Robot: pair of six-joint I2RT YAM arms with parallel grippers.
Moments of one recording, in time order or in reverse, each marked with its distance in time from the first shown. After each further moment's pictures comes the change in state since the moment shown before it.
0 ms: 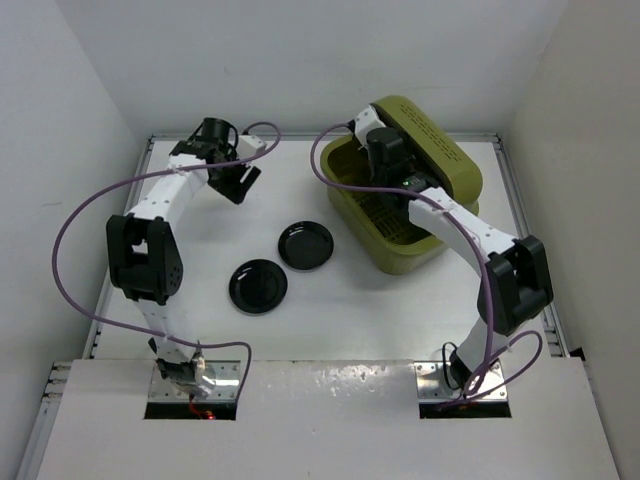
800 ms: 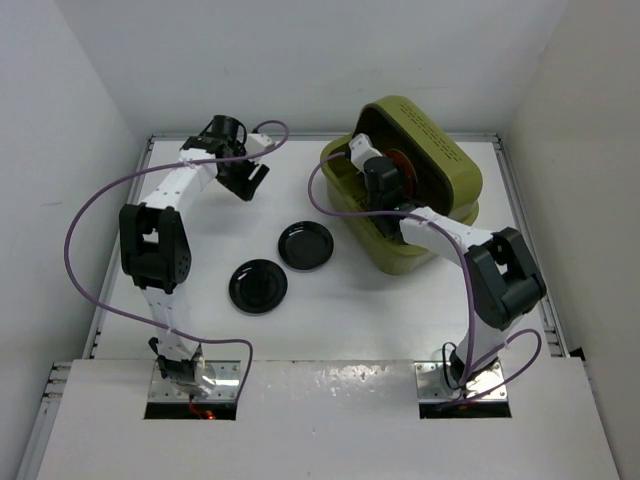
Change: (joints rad) left arm -0.027 0.109 0.098 -0.002 0.045 0.005; right arm 0.006 0.047 -0.257 0.336 0.040 -0.106
